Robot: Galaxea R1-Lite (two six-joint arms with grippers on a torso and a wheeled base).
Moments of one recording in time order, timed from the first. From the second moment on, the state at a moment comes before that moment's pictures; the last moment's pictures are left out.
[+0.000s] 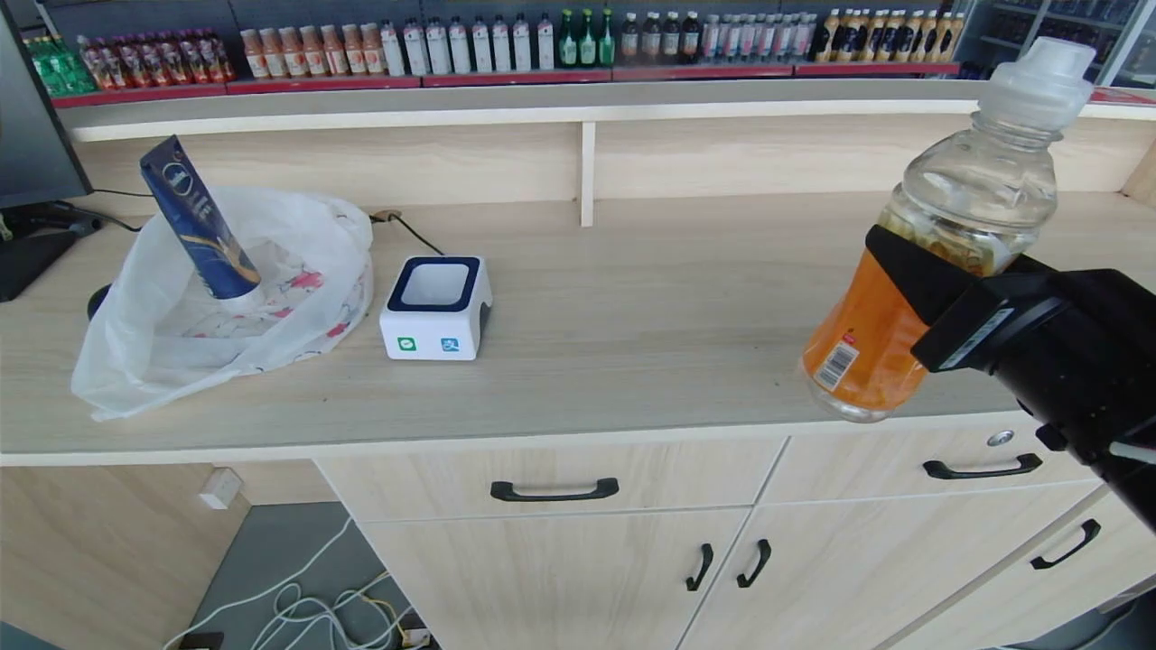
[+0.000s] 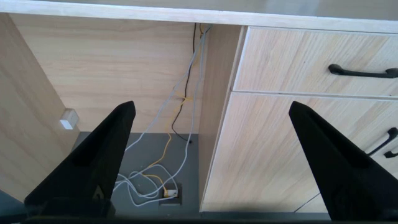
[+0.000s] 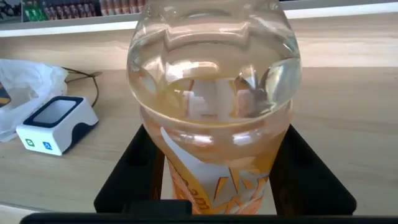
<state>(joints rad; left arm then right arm) 0.00 0.00 0.00 0.00 0.00 0.00 0.63 1.38 -0.53 -1.19 -0.37 -0.08</state>
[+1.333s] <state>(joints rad) 0.00 0.00 0.00 0.00 0.00 0.00 0.65 1.42 -0.63 -1.19 -0.38 -0.17</state>
